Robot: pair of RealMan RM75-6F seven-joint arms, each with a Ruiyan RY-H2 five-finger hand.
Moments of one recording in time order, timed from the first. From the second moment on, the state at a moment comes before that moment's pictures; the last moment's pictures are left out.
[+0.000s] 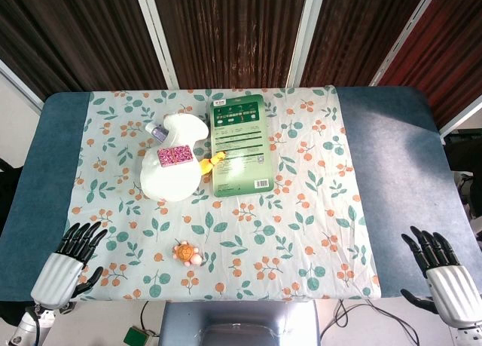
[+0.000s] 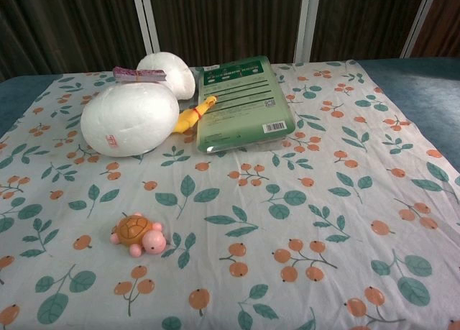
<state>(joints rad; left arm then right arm) -0.12 -1.33 0.08 -1.35 1.80 1.61 0.03 -0.06 -1.02 -0.09 -1.66 -1.74 1.58 -0.05</state>
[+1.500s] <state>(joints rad) -0.41 -1.70 0.06 -1.16 1.86 1.25 0.34 -0.04 -0.99 -0.09 -1.66 -1.75 1.59 0.02</state>
